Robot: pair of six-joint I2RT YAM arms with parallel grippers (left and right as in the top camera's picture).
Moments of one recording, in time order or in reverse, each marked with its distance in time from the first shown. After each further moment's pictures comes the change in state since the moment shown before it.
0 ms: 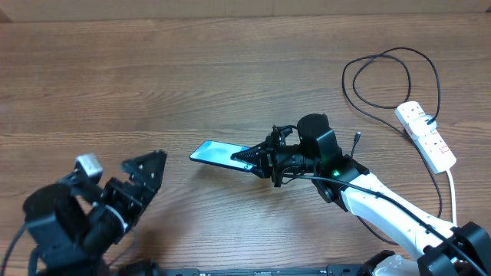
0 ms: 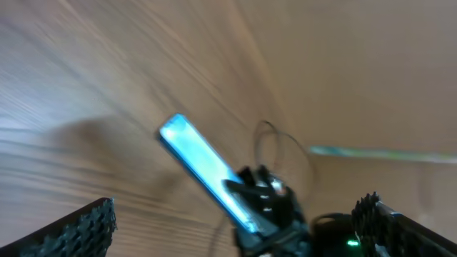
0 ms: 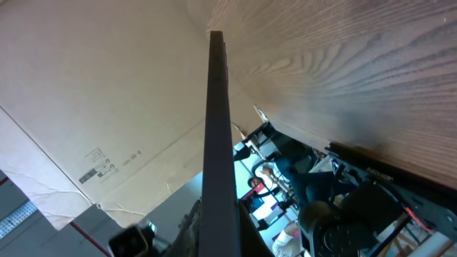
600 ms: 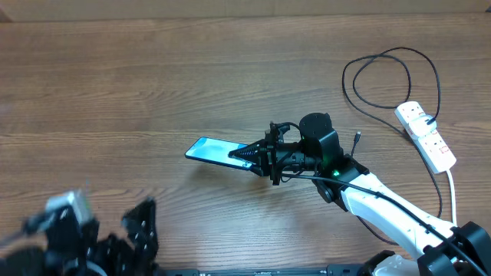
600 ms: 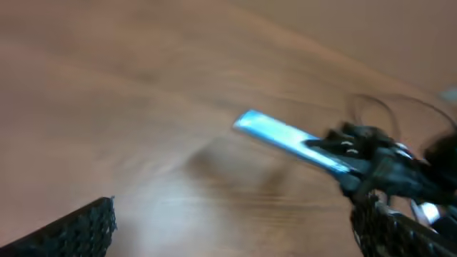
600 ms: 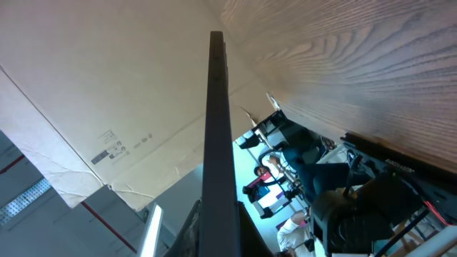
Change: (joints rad) left arm 0.000 0.021 0.507 -0.516 -0.323 0.600; right arm 0.000 0.000 0.000 0.089 -0.040 0.052
